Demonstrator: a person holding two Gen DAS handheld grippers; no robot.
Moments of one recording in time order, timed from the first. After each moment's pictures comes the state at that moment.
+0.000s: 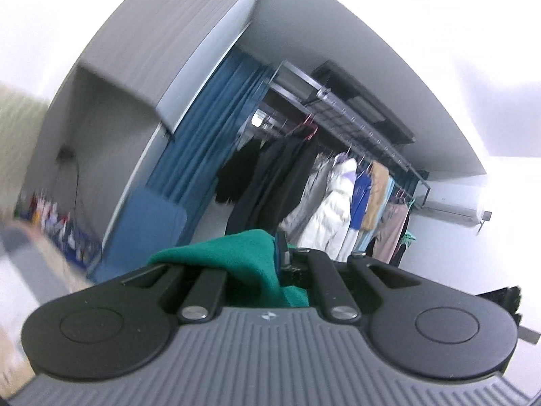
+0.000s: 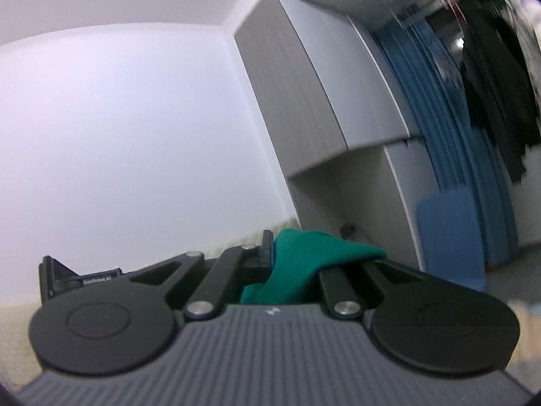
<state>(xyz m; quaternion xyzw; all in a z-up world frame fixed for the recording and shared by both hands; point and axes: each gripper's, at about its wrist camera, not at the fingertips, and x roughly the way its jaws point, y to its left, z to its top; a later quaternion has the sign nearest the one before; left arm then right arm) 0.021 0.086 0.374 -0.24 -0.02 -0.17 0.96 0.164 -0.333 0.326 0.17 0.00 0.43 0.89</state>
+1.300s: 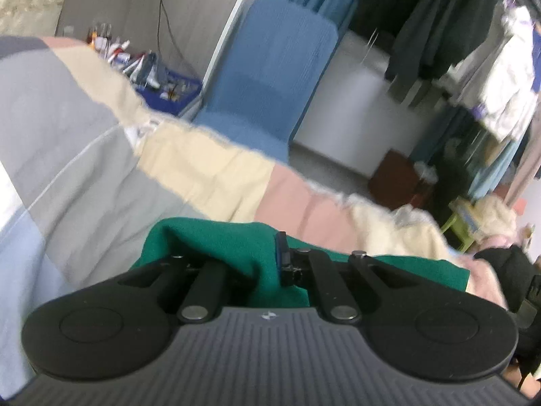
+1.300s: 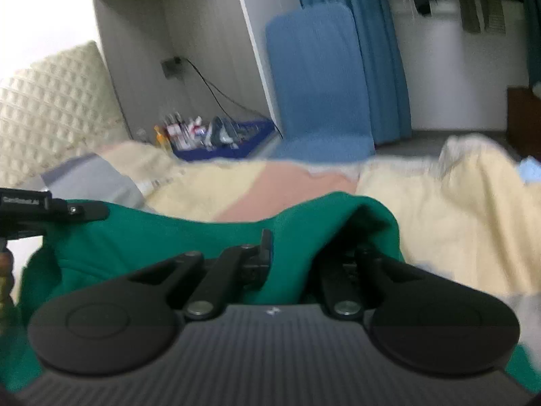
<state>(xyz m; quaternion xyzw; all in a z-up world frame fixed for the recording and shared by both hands) 0.558 0.152 -0.129 -0.19 0.30 -0.05 0.93 0.562 -0.199 -0.109 0.07 0.25 0.22 0.94</state>
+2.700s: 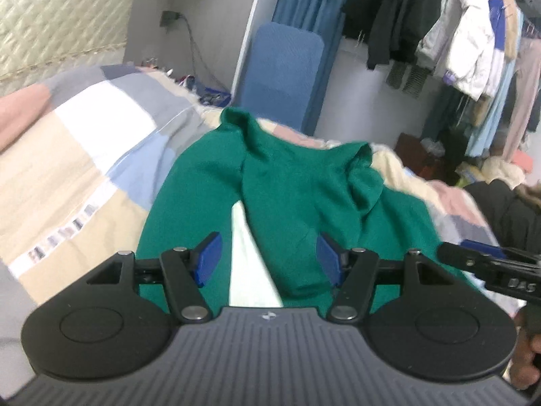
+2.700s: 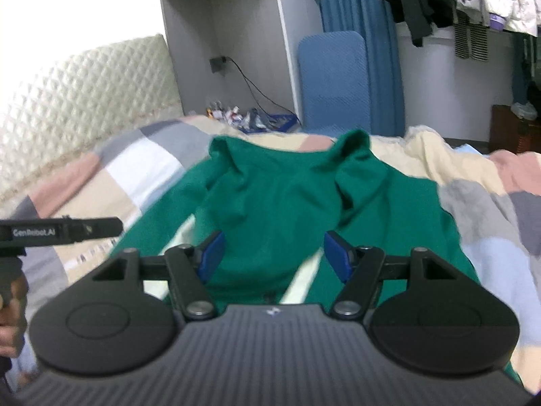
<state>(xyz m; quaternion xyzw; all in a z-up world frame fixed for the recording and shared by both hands) 0.118 0.058 -0.031 -0.12 0.27 0.02 0.95 0.223 -0.234 -0.038 0.03 0.24 0.22 0.95</state>
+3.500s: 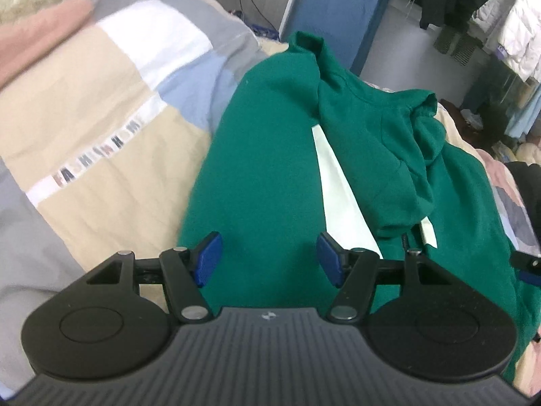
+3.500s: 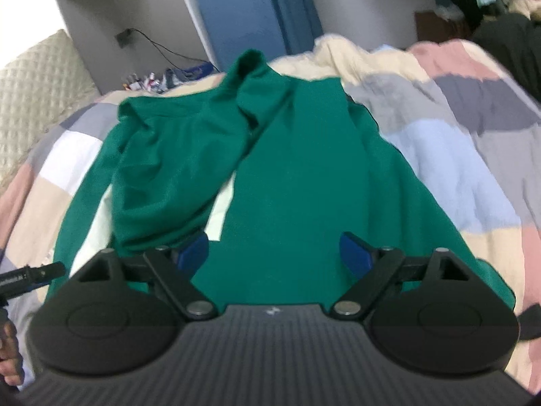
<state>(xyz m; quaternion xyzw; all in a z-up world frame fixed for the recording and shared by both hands) 0.129 0.121 -0.086 -0.17 0.38 0.06 0.91 0.237 -0.285 -0.087 0.12 0.36 0.10 0.92</state>
